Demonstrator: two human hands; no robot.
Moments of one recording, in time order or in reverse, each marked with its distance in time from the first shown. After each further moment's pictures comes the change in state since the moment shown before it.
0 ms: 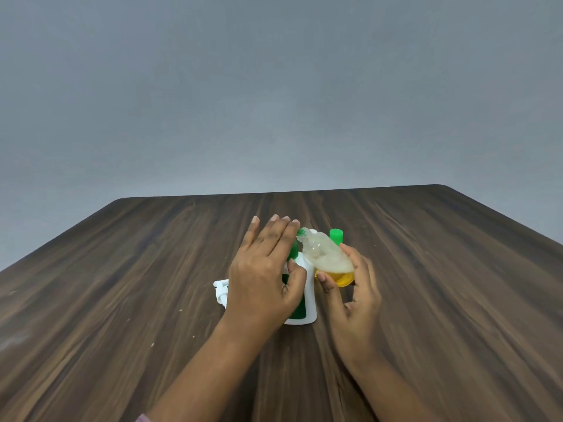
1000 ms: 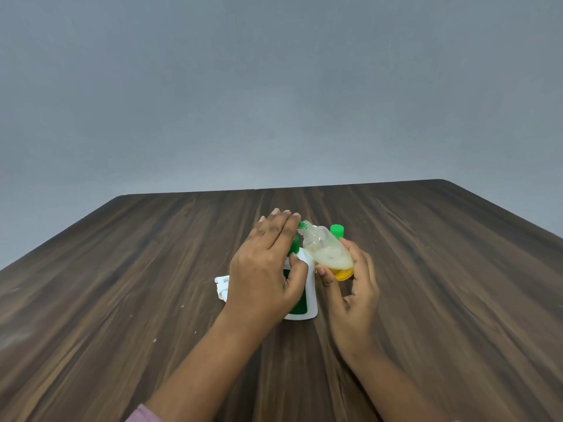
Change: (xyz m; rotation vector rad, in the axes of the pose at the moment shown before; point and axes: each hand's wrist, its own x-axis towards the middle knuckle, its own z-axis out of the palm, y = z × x) left_hand 0.000 -0.002 -0.002 -0.030 0.011 -0.026; right_hand 0.001 -0.001 0.006 0.040 0.019 0.014
